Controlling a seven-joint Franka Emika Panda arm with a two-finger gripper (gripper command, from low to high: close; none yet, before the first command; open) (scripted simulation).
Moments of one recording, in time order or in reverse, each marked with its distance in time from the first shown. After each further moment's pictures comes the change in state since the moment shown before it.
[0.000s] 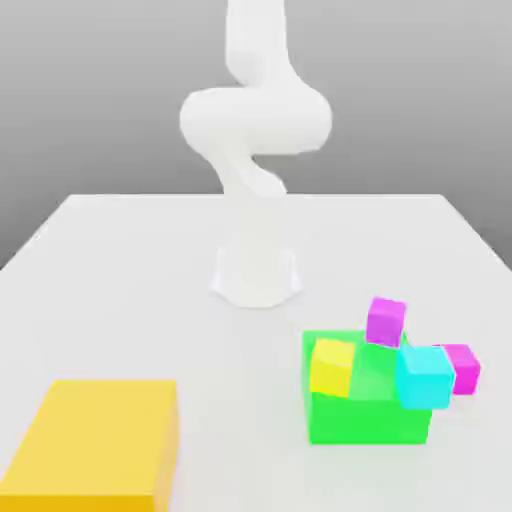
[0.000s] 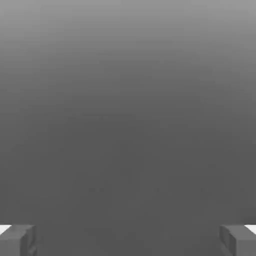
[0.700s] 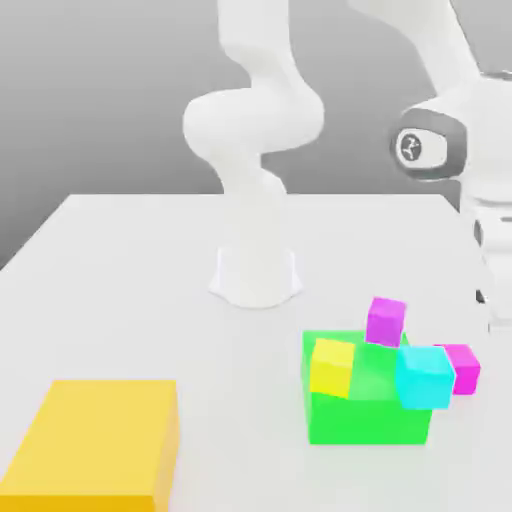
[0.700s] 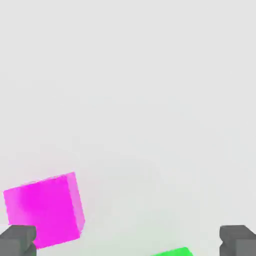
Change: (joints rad) arm 0.507 0.771 0.221 -0.354 -0.055 0.433 -0.621
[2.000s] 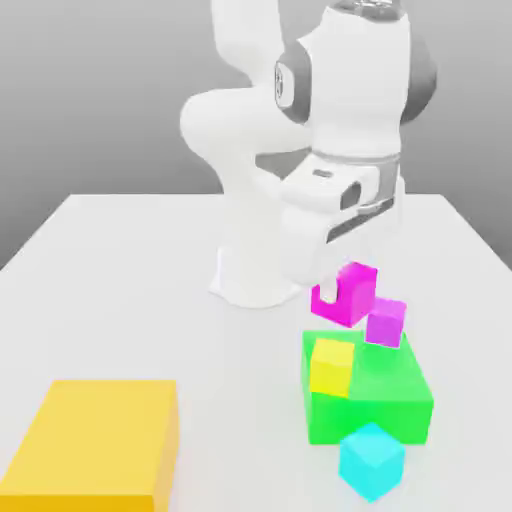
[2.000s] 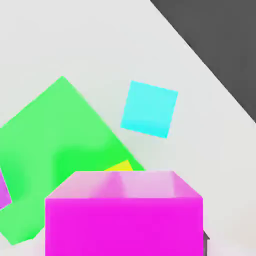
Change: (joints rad) arm -0.279 -0.362 -0.266 -0.070 0.032 -0.316 0.123
